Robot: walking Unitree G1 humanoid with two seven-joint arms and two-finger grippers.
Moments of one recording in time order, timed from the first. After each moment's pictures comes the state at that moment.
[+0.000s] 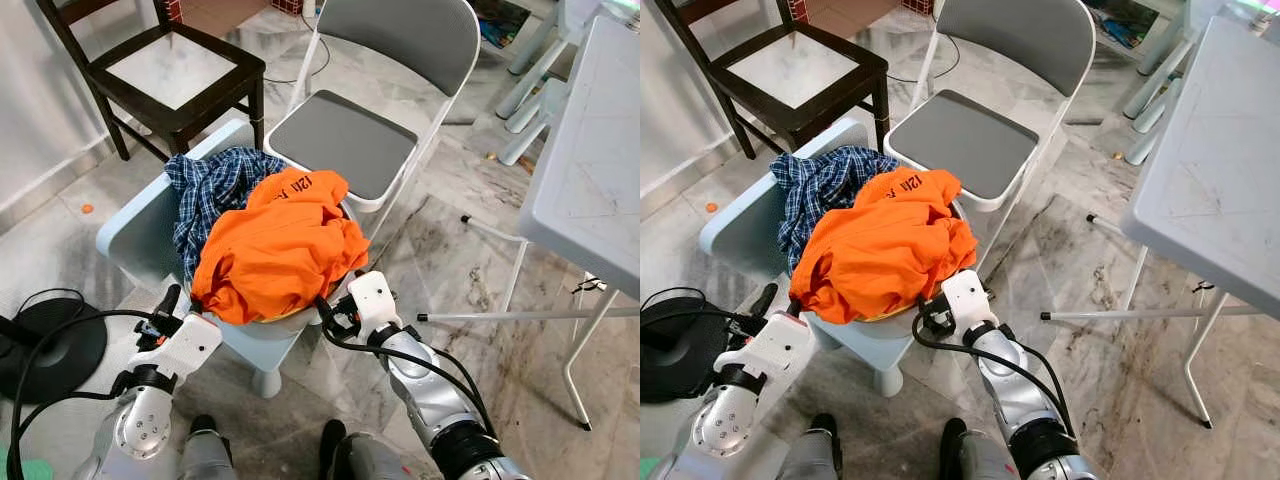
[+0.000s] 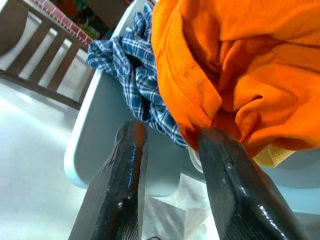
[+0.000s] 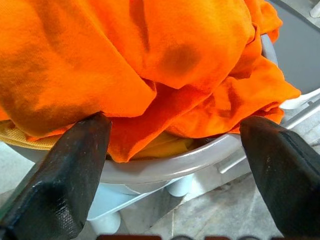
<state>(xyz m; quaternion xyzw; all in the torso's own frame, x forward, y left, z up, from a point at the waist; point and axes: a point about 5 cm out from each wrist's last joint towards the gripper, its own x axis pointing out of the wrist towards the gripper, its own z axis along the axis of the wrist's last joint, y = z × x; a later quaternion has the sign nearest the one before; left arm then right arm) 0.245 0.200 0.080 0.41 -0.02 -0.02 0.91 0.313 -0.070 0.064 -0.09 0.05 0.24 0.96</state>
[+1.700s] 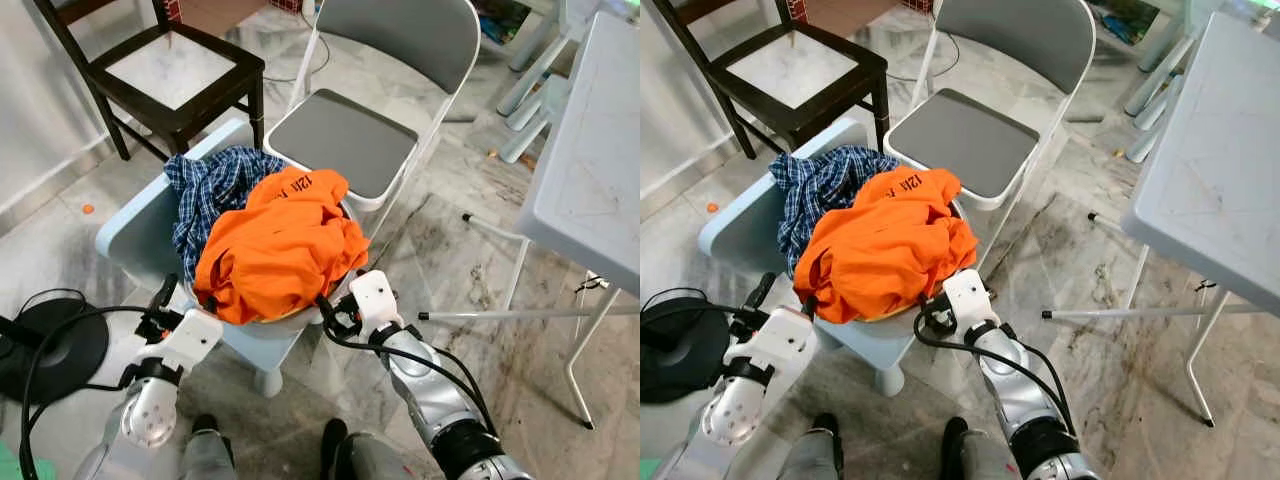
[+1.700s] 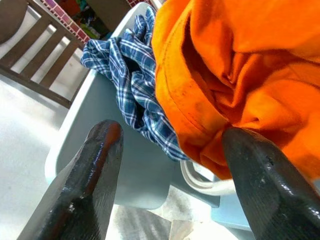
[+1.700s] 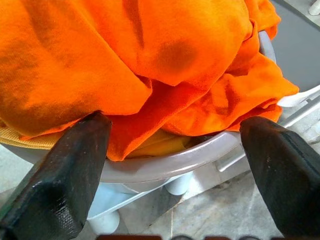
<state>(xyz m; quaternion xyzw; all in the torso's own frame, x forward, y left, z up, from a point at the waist) 0.263 0.200 0.074 0.36 -0.03 -0.02 0.93 0.314 -0.072 0.064 -0.09 0.05 0.24 0.97</state>
